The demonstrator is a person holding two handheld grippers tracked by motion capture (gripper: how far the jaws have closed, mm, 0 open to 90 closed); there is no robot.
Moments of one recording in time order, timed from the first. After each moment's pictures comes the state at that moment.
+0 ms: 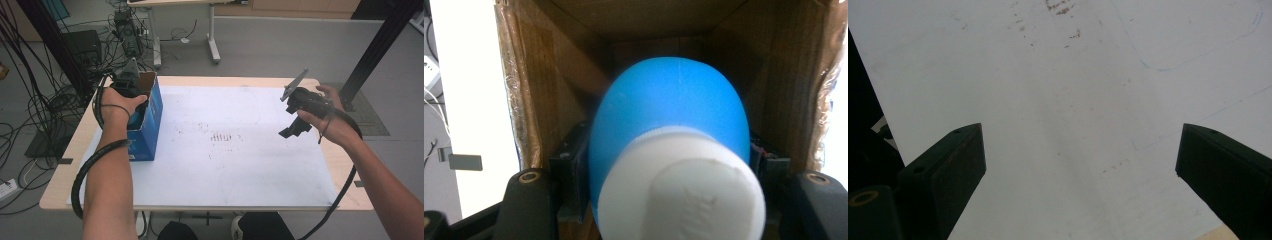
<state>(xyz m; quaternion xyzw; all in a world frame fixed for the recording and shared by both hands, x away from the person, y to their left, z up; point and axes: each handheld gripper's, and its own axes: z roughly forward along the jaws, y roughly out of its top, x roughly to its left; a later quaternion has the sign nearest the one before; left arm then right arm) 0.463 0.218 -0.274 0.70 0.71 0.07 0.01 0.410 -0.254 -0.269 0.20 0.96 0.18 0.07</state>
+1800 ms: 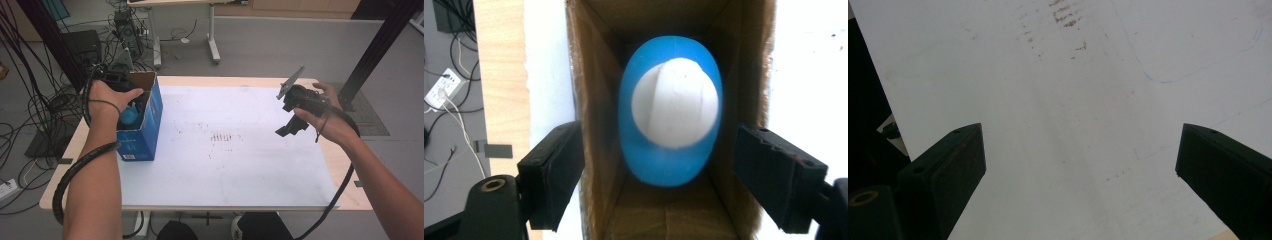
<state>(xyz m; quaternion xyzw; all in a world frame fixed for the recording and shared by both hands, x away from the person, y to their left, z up) 0.437 0.217 -0.225 0.71 0.70 0.10 0.03 0.408 -0.242 -0.260 0.19 0.96 0.18 0.07</state>
